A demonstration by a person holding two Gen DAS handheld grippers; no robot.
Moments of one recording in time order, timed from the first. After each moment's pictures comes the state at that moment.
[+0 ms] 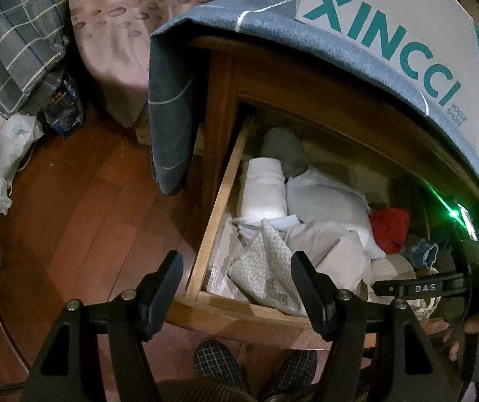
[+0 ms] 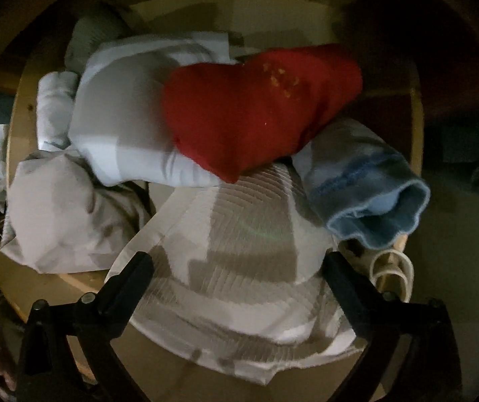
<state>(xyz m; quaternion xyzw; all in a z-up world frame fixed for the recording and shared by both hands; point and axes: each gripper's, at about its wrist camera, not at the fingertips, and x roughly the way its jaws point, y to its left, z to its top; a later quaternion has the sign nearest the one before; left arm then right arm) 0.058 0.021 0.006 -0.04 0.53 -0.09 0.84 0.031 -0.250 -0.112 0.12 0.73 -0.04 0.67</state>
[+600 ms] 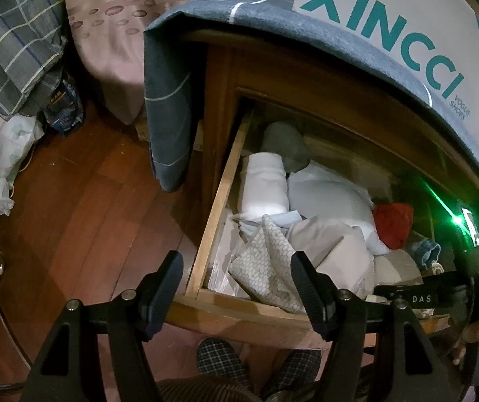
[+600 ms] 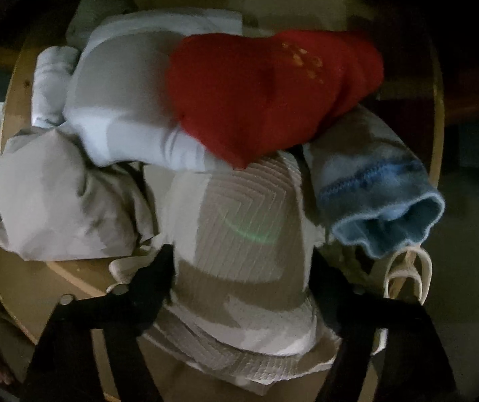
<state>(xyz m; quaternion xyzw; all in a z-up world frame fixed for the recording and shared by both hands) 0.060 0.018 0.002 -0.04 0.54 -0.09 0.84 0.030 -0.231 -0.107 0.09 0.73 -0.01 0.68</state>
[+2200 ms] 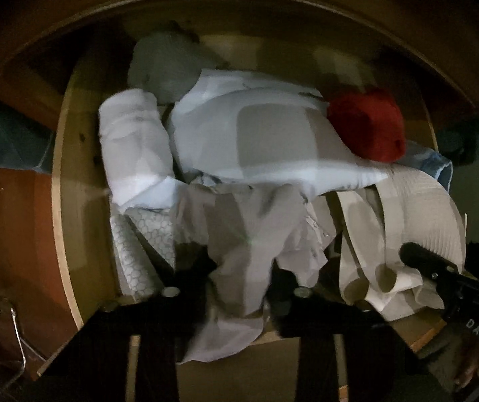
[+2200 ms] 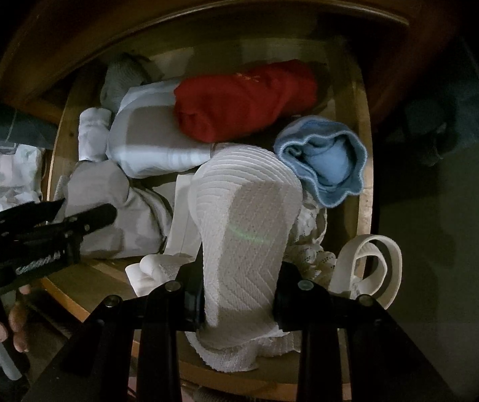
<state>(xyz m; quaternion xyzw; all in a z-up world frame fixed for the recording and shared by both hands) 0.111 -0.108 -0.072 0.09 0.69 -0.20 0.69 -0.032 -0.281 -0.066 0.19 0.63 -0.02 0.75</state>
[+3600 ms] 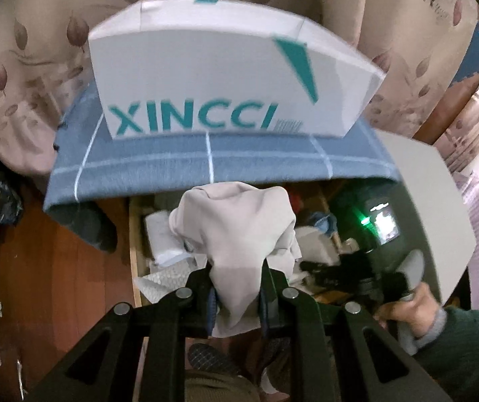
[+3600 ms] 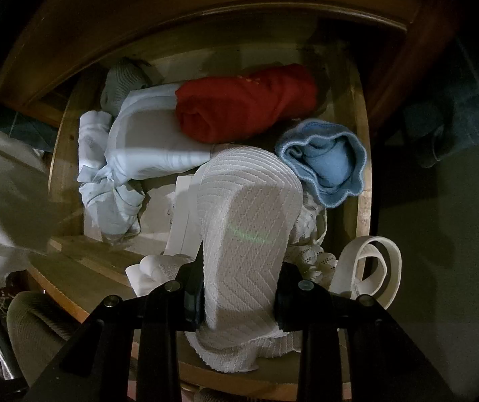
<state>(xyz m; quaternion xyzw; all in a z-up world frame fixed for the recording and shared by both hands) 0.060 -0.062 0.132 0.06 0.51 -0.29 0.81 -0.031 -0.282 -0.064 0.18 0.63 -0.02 0.76</state>
